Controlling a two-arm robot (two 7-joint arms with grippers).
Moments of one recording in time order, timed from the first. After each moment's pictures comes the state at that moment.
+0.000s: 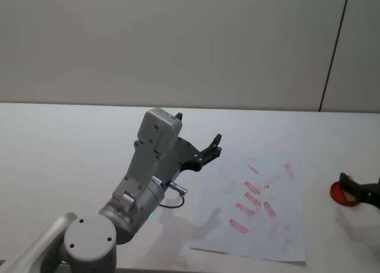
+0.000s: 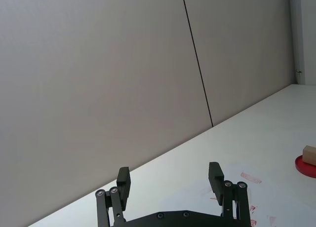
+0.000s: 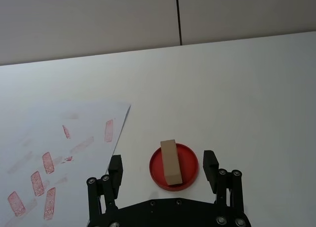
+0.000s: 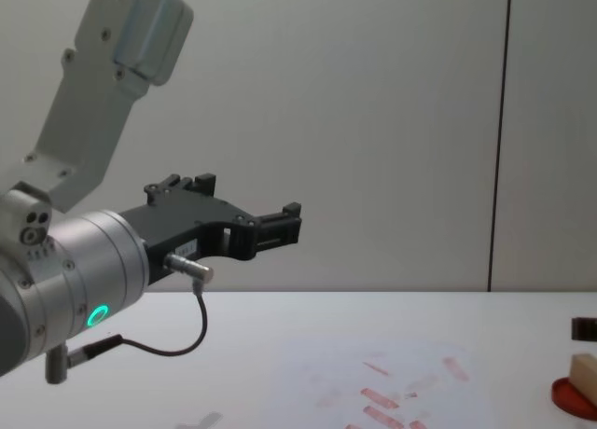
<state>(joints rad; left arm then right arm) -0.24 0.38 0.45 -1.63 -0.20 0.01 -0.01 0.12 0.31 -0.15 -1.61 0.50 0.47 -0.06</state>
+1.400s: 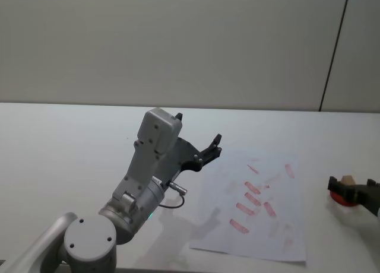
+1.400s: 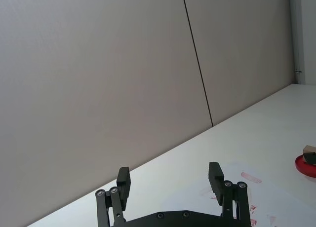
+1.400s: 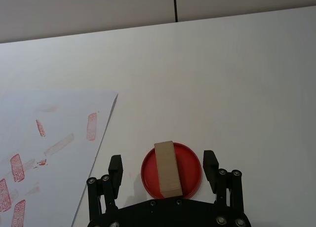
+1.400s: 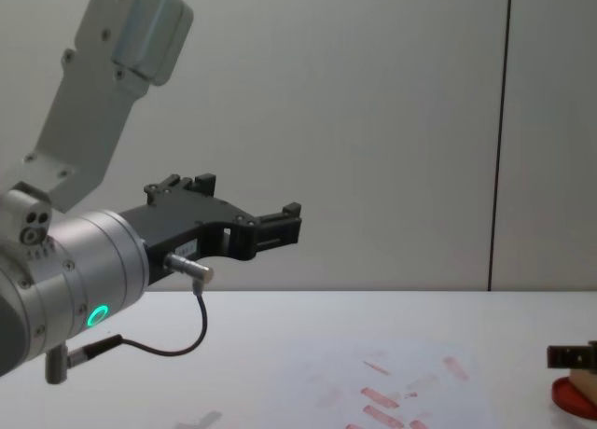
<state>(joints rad) -0.24 0.38 0.45 -1.63 -0.20 0.01 -0.01 0.25 0.24 -0.18 -1.41 0.44 0.50 -0.05</state>
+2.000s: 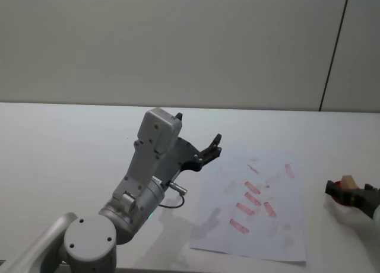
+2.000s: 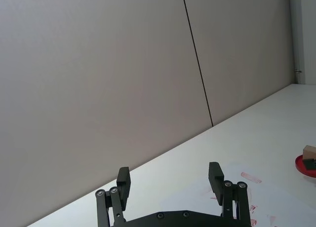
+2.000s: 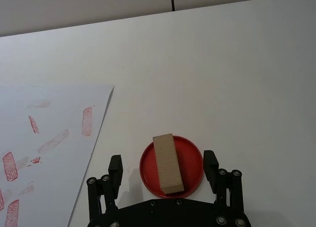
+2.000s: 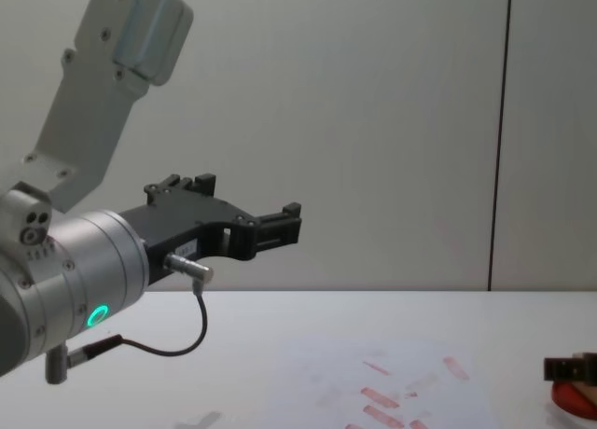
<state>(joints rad) -0.24 0.38 0.45 -1.63 -0.20 0.01 -0.01 0.26 0.22 -0.18 -1.37 0.44 0.50 -0.07</state>
